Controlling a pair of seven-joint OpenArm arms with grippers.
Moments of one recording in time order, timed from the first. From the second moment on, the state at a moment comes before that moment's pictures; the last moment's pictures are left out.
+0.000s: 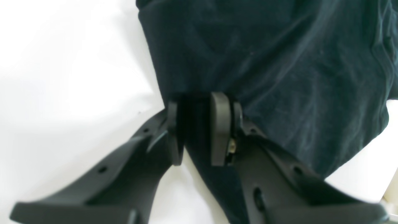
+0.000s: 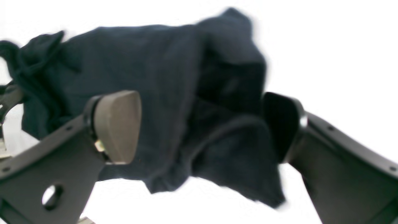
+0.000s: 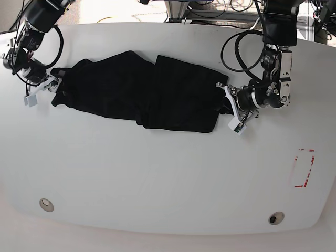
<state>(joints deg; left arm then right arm) -5.4 -14.1 0.9 76.1 -30.2 -39.6 50.9 -1.4 20.5 44.6 68.6 52.8 40.2 -74.8</state>
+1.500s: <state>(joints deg) -6.0 -14.1 0.7 72.9 -31.4 -39.6 49.6 -2.2 5.6 31.3 97.1 50.3 39.7 -79.5</state>
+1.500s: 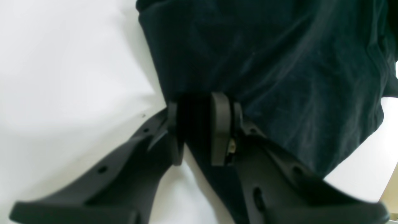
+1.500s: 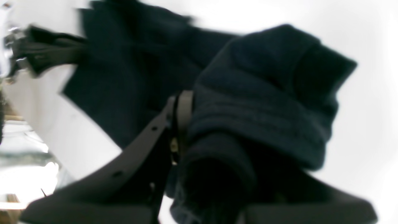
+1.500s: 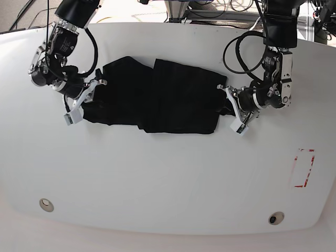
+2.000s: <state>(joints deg) -5.9 -14.1 0.7 72.9 -31.4 -39.6 49.4 -1.8 -3.0 16.4 104.5 50.7 39.7 -79.1</state>
